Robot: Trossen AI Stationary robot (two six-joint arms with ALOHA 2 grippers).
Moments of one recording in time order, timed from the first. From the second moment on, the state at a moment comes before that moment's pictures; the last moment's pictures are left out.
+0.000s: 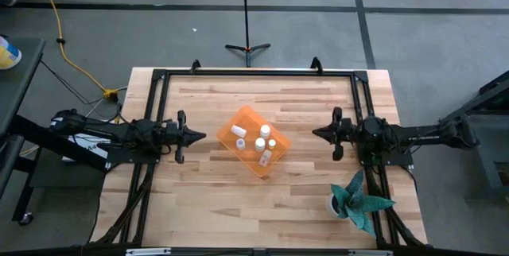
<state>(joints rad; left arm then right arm) -0.15 0.26 0.02 0.25 -0.24 -0.02 -0.05 0.35 0.01 0.28 0.04 0.09</state>
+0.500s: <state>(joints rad) -0.15 0.01 0.02 0.02 -0.13 -0.01 0.13 0.28 0.01 0.29 0.24 0.07</state>
